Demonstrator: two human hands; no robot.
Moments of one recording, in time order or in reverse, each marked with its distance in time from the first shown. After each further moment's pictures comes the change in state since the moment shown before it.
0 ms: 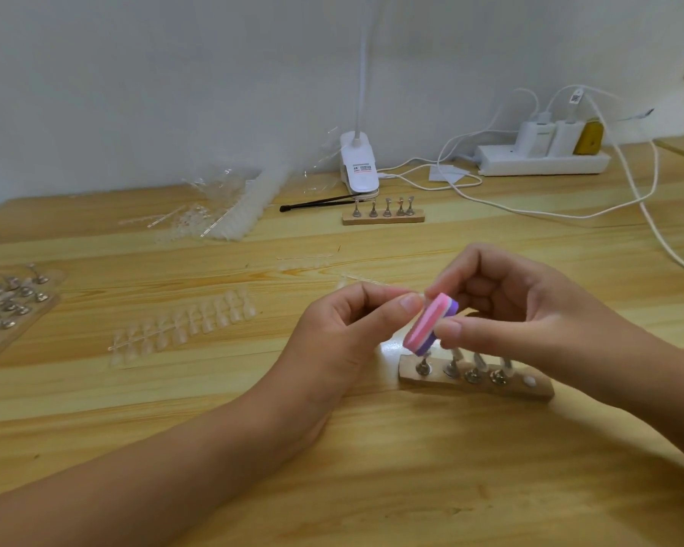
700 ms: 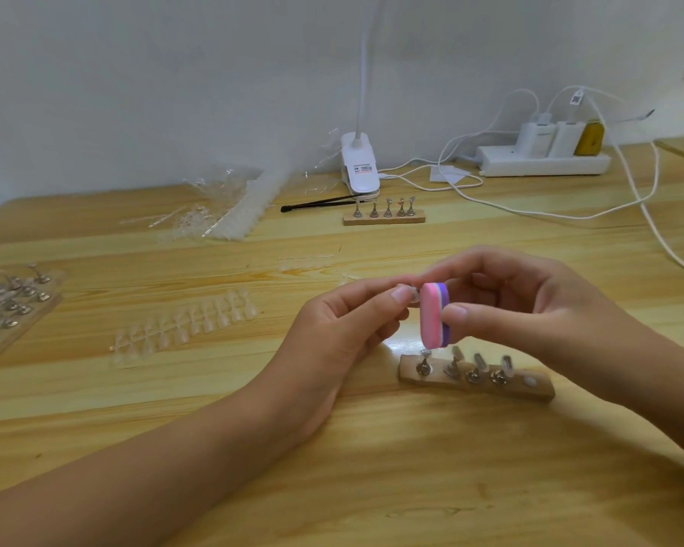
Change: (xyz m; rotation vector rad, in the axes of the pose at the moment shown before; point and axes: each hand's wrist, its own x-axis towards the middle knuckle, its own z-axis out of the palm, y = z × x) left_hand 0.004 -0.001 -0.003 -0.156 -0.025 -0.005; right_hand -0.001 -0.003 -0.001 0.033 0.036 -0.018
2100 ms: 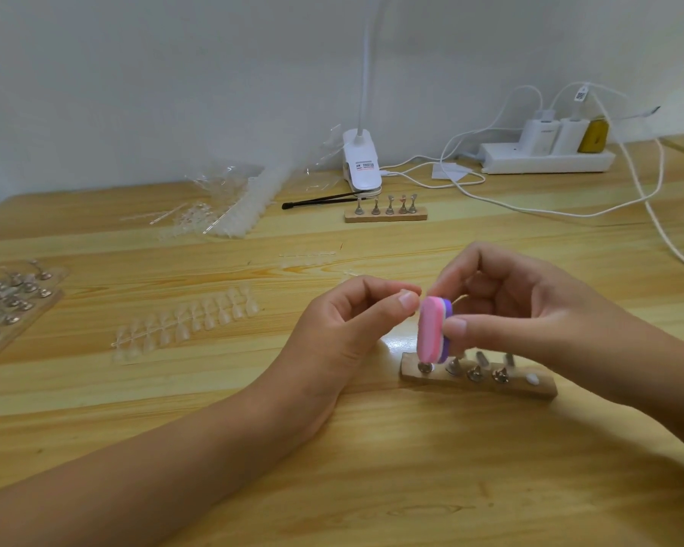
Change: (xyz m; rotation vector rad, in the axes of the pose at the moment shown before) left_hand -0.002 -0.003 0.001 0.070 0.008 0.026; right_hand 0.002 -0.002 0.002 0.040 -0.038 0.077
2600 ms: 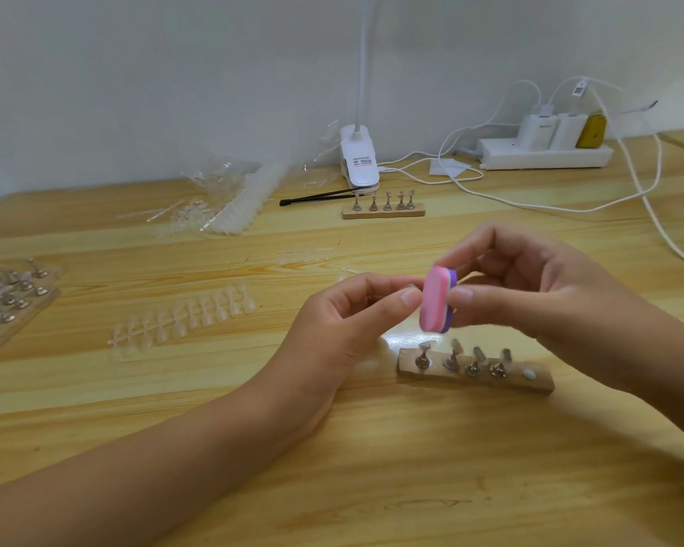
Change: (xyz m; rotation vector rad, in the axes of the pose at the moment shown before) left_hand 0.000 0.000 -0.001 0.031 -0.059 0.041; right_hand 0.002 0.001 -0.007 0.040 0.070 -0.041
